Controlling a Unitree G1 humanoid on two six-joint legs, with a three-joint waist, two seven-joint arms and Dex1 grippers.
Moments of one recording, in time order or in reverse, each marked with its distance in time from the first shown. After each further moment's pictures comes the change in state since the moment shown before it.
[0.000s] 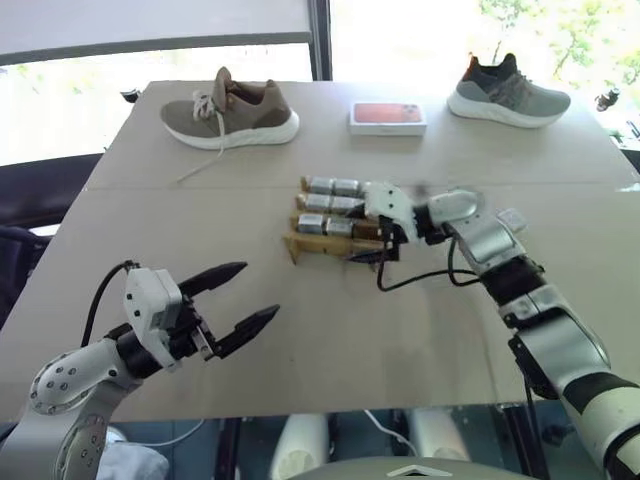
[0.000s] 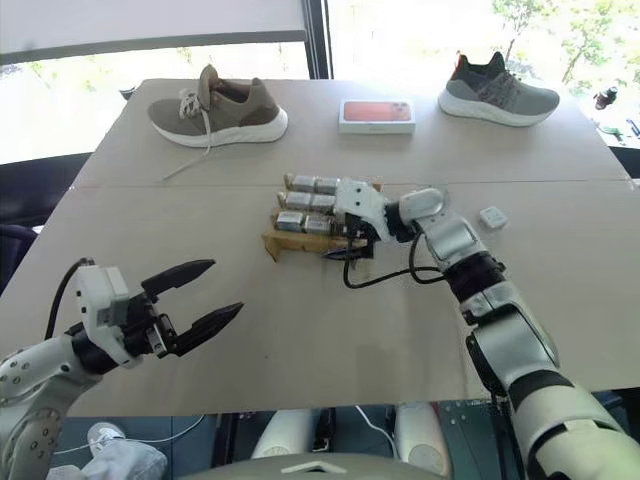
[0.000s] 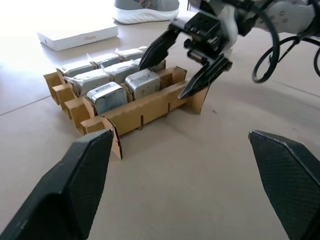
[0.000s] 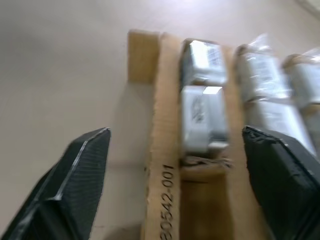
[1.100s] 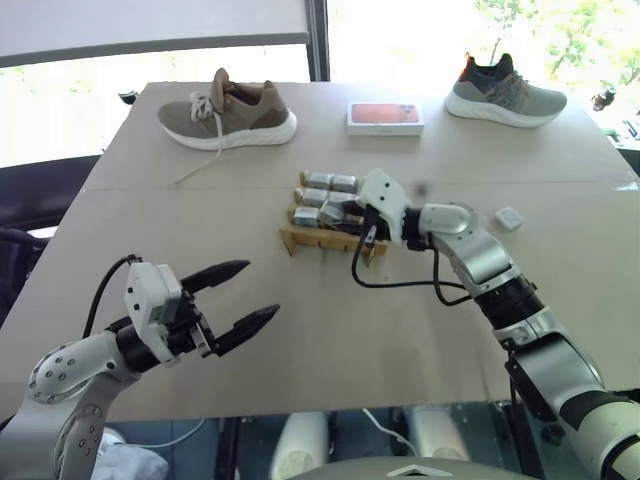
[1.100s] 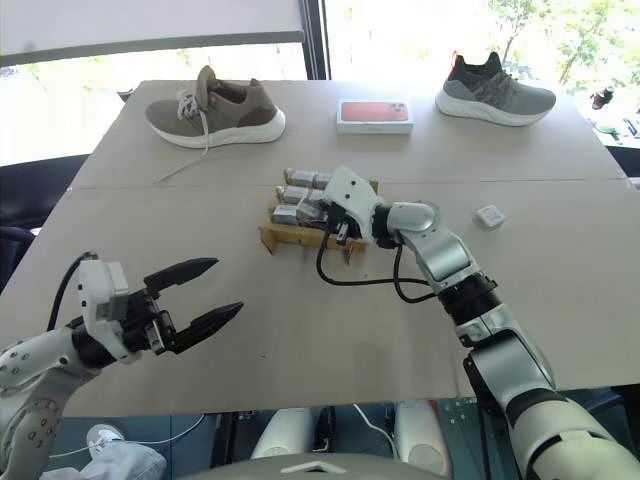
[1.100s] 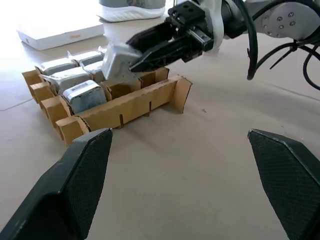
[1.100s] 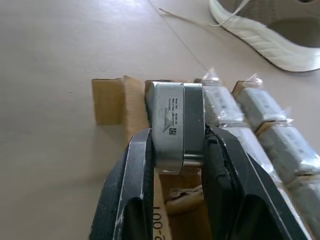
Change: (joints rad) left arm -0.022 0.026 0.014 0.023 -0.014 0.032 -0.035; right arm 0.040 0.098 0.084 -0.048 0.020 0.049 -0.332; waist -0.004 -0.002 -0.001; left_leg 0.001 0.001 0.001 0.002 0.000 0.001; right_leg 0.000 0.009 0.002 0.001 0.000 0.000
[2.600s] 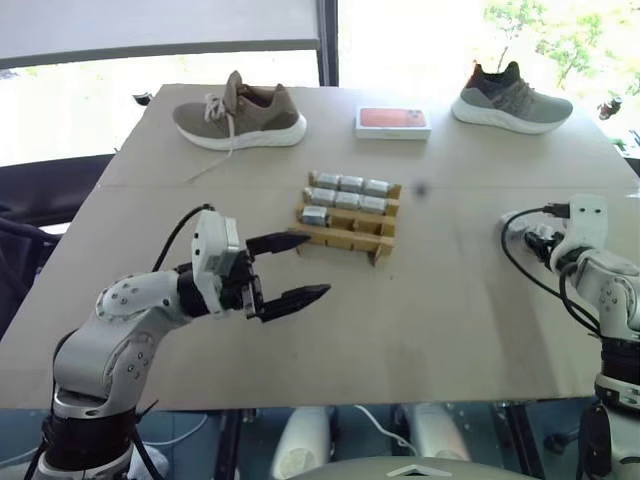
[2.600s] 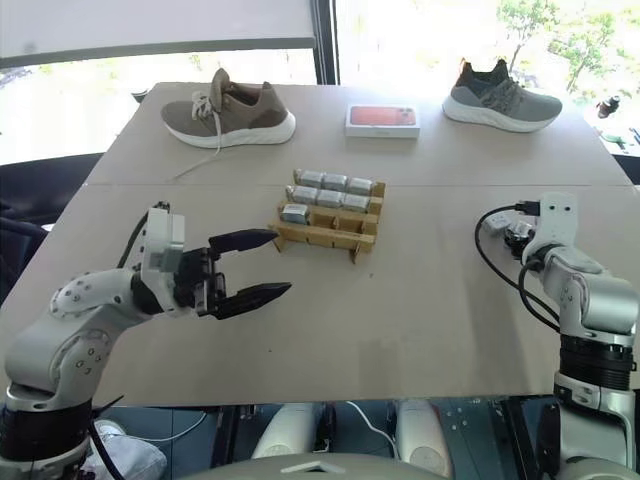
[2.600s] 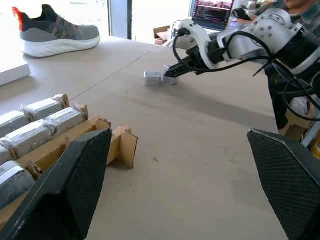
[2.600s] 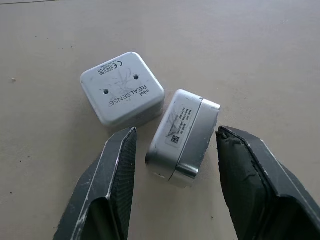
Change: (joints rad) left arm -0.423 0.003 -0.205 0.041 -0.008 0.212 -0.126; right arm 0.386 -0.243 -0.694 -0.360 0.198 0.781 -0.715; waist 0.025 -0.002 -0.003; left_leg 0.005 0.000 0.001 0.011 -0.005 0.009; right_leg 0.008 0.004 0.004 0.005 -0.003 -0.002
